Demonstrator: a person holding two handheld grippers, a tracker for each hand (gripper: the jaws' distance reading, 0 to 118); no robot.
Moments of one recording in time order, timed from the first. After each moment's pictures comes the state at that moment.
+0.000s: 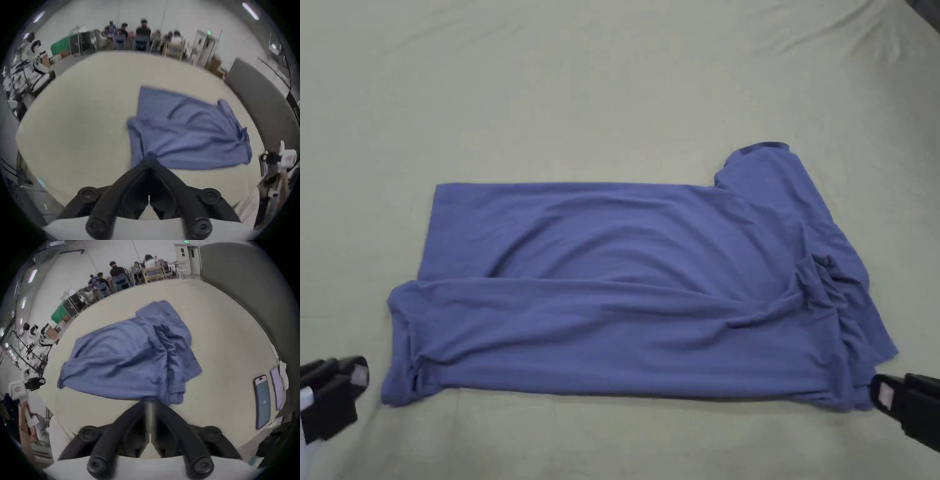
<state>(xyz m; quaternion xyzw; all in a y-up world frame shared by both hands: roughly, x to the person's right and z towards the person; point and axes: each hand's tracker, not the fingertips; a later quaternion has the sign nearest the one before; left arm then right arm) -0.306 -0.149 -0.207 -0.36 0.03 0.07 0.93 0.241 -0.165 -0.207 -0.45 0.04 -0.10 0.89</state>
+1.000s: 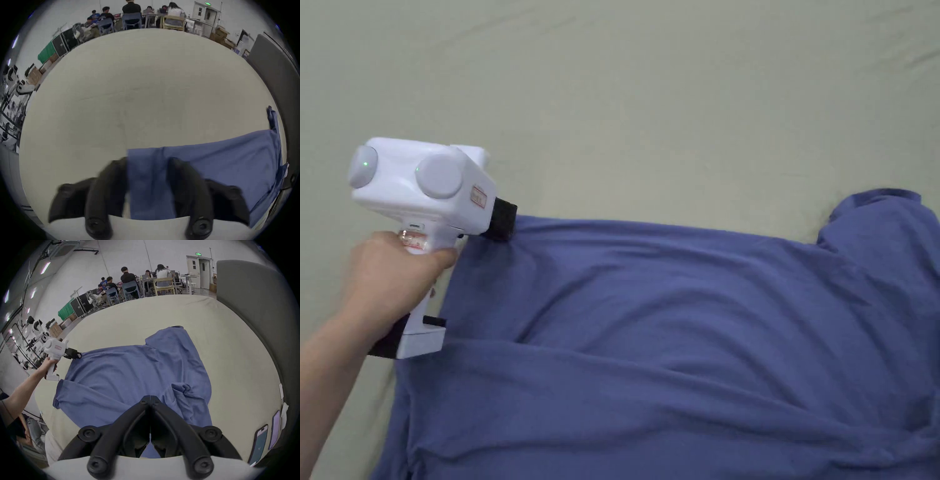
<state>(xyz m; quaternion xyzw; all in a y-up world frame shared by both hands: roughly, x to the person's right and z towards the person) -0.299 -0.255 -0.594 -0.52 0.00 -0.03 0.85 0.214 -0.162 -0.355 -0.42 0.08 -0.06 0.90</state>
